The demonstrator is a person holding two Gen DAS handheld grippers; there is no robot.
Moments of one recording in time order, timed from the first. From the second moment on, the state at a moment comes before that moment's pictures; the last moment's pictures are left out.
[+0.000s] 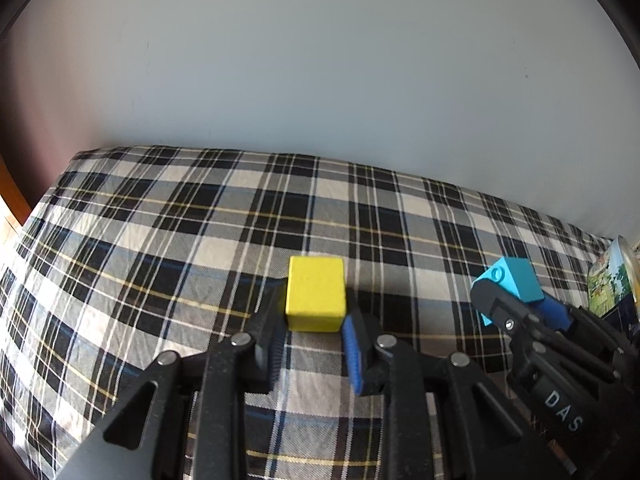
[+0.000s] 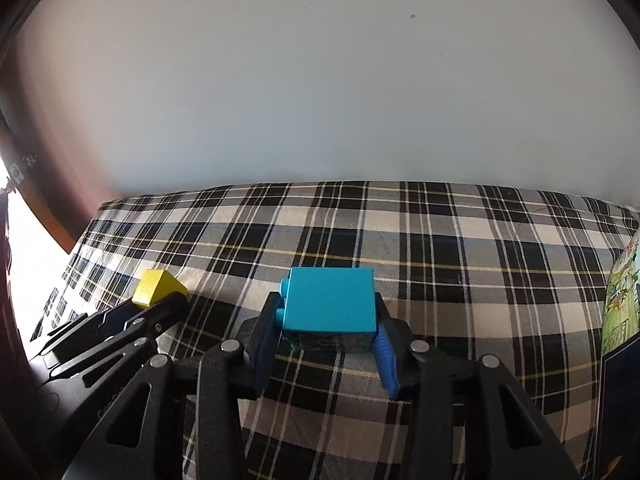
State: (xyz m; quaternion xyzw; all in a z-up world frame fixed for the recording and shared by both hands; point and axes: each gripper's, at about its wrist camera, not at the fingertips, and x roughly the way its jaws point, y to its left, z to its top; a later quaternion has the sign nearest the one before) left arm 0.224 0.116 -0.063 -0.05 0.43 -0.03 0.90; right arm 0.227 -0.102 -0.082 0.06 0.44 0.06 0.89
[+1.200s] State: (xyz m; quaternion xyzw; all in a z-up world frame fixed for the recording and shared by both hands) left arm 0.168 0.128 -0.031 -0.02 0.31 0.04 0.95; right arm 0.152 -0.109 -0.035 0.05 0.33 0.06 0.94
